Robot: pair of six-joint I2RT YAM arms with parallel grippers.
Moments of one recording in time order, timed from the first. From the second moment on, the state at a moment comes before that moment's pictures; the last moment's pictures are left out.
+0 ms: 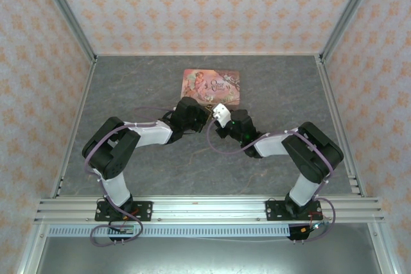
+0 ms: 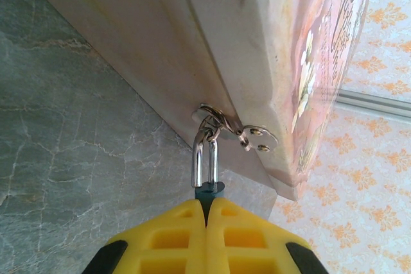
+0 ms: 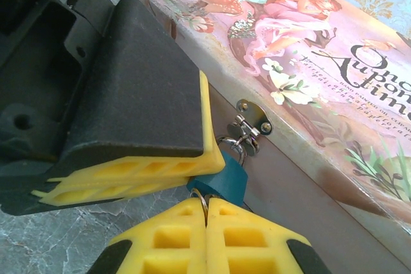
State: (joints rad) left arm -0.58 1.77 0.88 0.31 0.08 -1.56; right arm 0.66 1.69 0.63 0.66 -0.02 -0.27
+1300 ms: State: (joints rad) left arm -0.58 1.69 0.84 0.27 0.07 -1.55; right arm 0.62 1.69 0.62 0.61 -0.05 -0.02
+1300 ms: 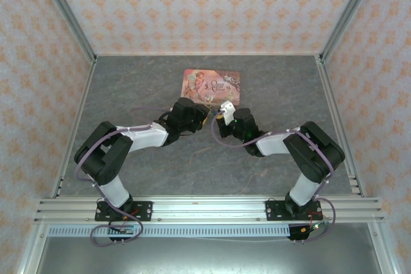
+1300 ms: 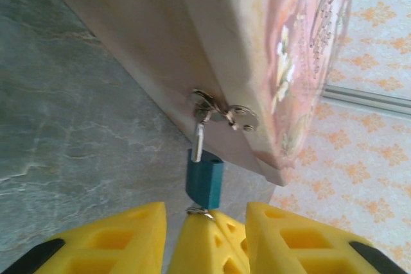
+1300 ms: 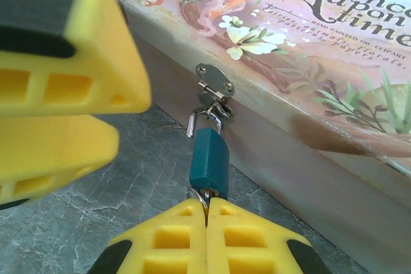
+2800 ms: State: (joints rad) left arm -0.32 1.66 1.09 -0.13 0.07 -1.10; right arm 0.33 1.77 0.62 0.63 -0.47 0.93
